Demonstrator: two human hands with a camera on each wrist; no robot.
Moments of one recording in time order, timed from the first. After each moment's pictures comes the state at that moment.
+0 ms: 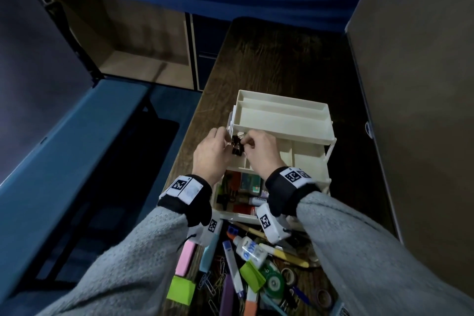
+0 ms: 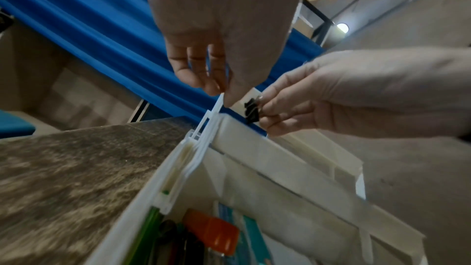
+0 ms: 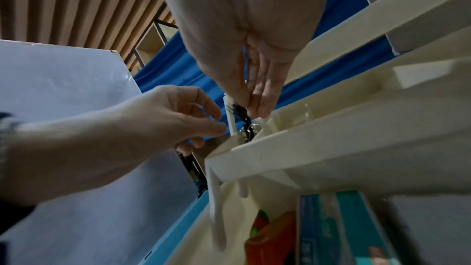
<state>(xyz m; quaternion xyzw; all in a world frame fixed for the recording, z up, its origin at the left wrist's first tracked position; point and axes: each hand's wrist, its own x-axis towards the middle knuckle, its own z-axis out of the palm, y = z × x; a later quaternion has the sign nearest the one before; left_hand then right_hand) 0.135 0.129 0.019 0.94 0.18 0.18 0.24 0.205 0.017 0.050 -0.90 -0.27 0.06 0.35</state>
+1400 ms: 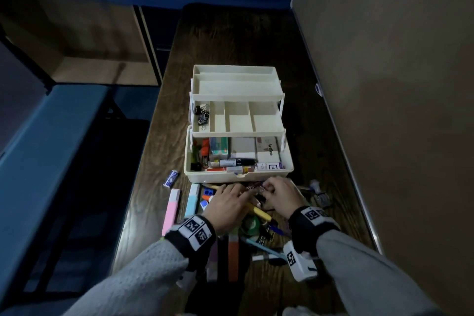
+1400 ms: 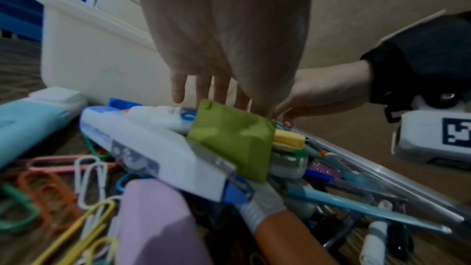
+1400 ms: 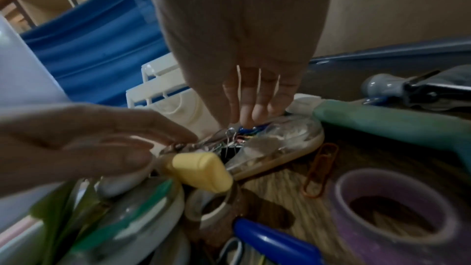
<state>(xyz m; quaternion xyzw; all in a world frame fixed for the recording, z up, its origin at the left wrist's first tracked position) 0.022 -0.006 -0.057 0.99 -0.14 -0.07 0.06 0.098 -0.173 -0.033 -0.95 -0.14 0.18 0.22</state>
